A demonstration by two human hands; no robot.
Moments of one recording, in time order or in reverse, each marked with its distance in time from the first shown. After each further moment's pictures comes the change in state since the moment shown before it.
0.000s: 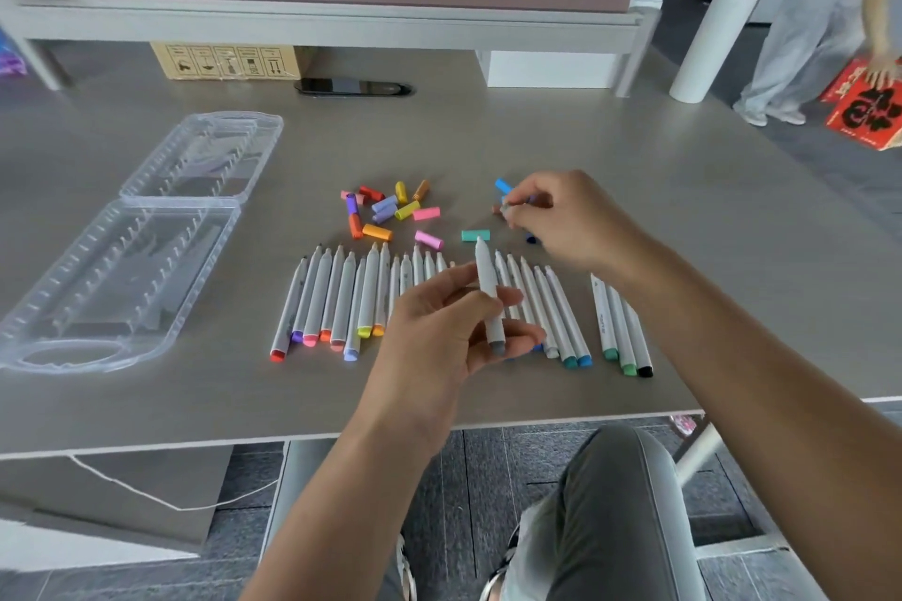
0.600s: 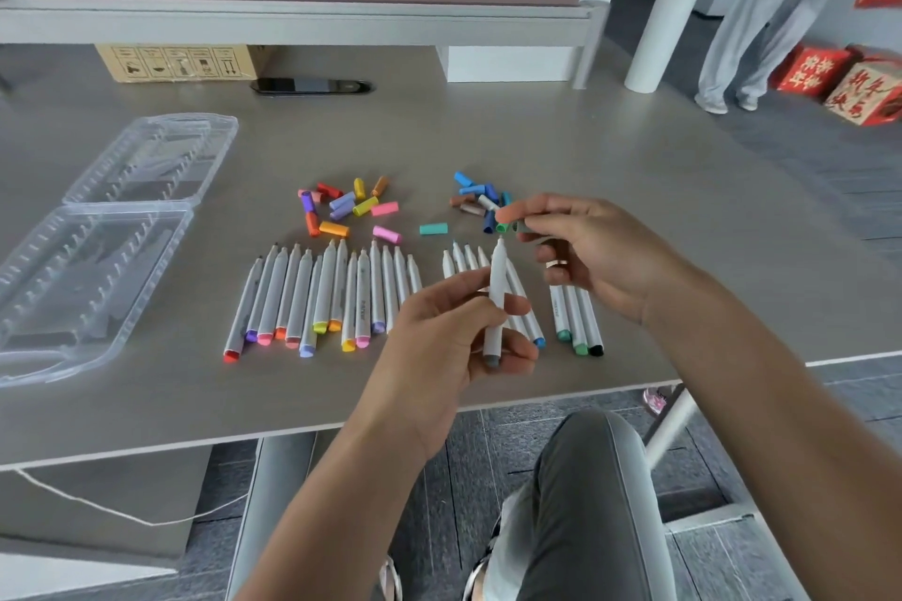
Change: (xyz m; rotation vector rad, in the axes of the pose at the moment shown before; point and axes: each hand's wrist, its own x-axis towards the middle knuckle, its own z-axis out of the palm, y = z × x) left_hand -0.009 -0.018 0.028 0.100 -0.118 -0.044; right_hand -0.053 0.029 -0.038 0.637 -0.161 0.268
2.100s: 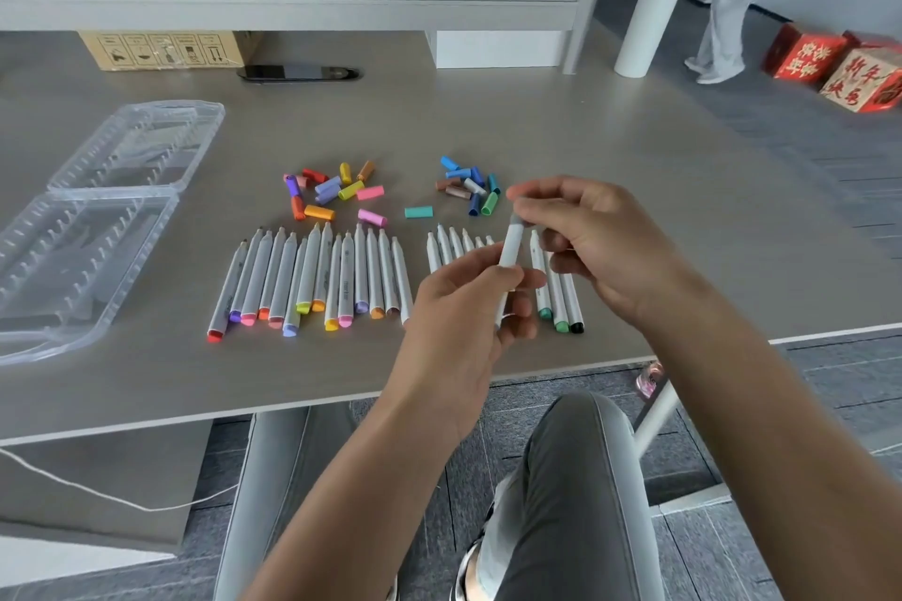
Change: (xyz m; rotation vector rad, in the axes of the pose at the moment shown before) left_hand -0.001 -0.012 0.037 -0.092 0.141 -0.027; right_hand -0.027 0.009 -0.004 0.004 0.169 -0.131
